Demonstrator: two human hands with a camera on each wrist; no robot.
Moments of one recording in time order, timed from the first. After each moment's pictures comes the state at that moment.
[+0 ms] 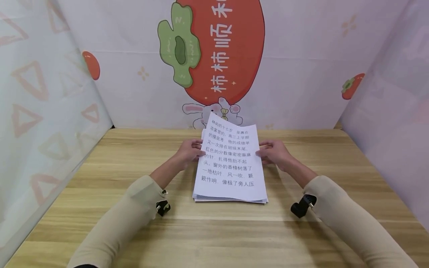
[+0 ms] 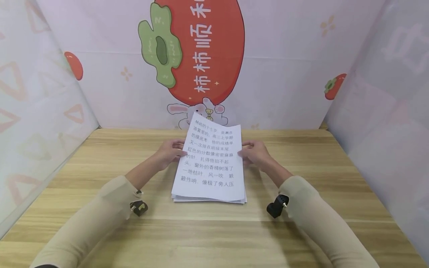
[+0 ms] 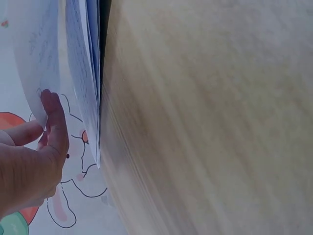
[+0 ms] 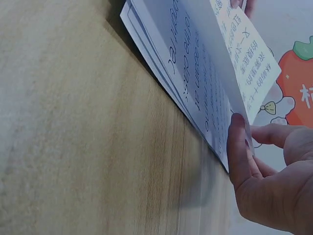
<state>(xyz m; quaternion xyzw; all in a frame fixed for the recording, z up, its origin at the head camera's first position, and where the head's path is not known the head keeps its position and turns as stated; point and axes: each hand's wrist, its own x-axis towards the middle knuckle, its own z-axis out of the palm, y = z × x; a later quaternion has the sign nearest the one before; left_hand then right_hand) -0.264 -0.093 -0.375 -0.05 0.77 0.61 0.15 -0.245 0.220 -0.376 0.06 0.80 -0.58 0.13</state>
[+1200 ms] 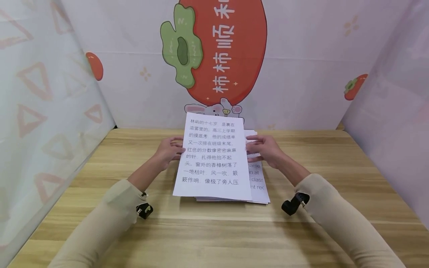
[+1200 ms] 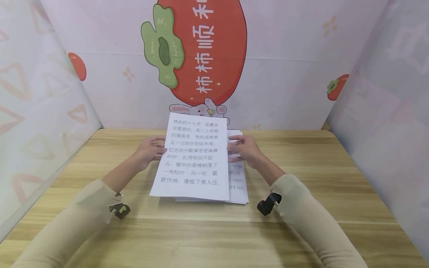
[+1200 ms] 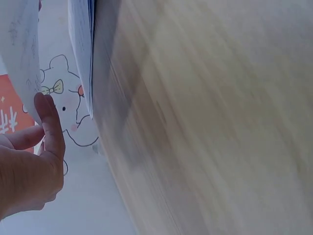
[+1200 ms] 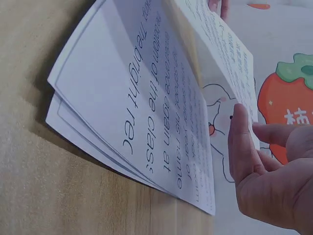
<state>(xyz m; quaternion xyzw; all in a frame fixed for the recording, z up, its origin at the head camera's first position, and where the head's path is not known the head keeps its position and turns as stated) -0.258 -0.157 -0.365 -0.07 0.76 0.64 0.11 -0.249 0.189 -0.361 0.01 0.74 -0.65 0.15</state>
